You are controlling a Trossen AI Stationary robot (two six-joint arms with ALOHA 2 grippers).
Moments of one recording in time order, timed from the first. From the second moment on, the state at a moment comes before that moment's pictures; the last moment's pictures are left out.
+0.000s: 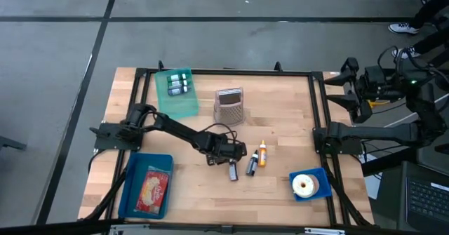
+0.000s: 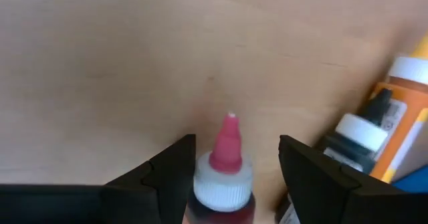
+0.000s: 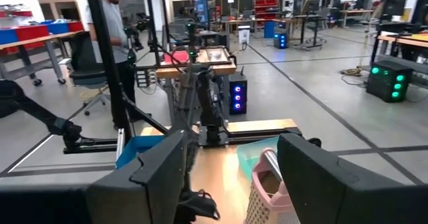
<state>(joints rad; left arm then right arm) -0.20 2.08 1.40 -0.37 -0.13 -1.96 -0.26 0.63 1.37 -0.78 -0.28 0.04</state>
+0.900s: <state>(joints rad) -0.21 2.10 1.40 -0.33 0.08 -1.84 -0.26 0.63 1.37 -0.78 -0.25 0.04</state>
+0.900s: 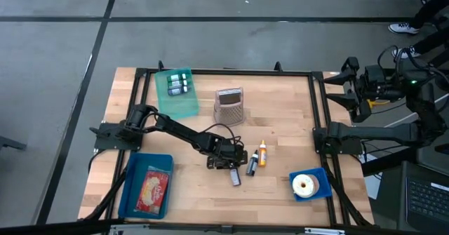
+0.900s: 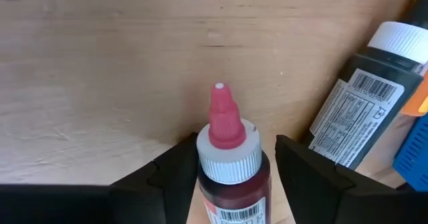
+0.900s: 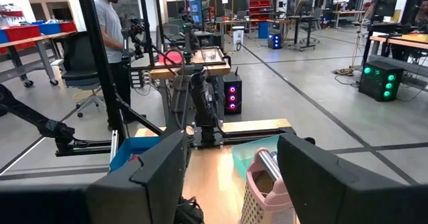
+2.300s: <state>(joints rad) -0.22 1.60 1.39 -0.44 -0.53 -1.18 -0.26 0.66 1.37 -0.69 -0.19 0.07</state>
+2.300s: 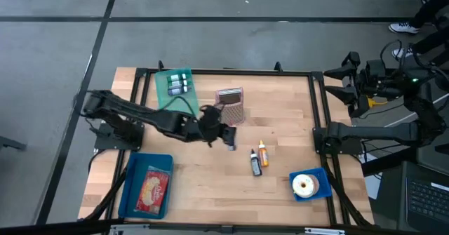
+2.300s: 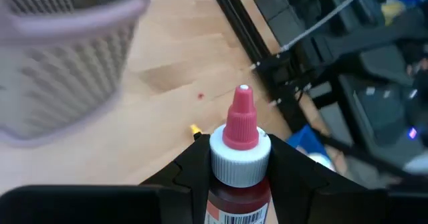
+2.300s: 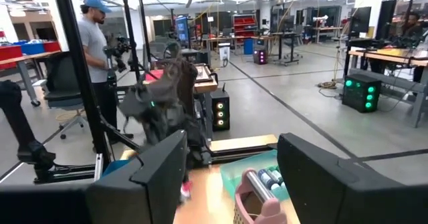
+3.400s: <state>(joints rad) 0.43 1.44 1.38 -1.30 -0.29 -0.08 -0.26 0.80 1.37 -0.53 -0.18 0.15</state>
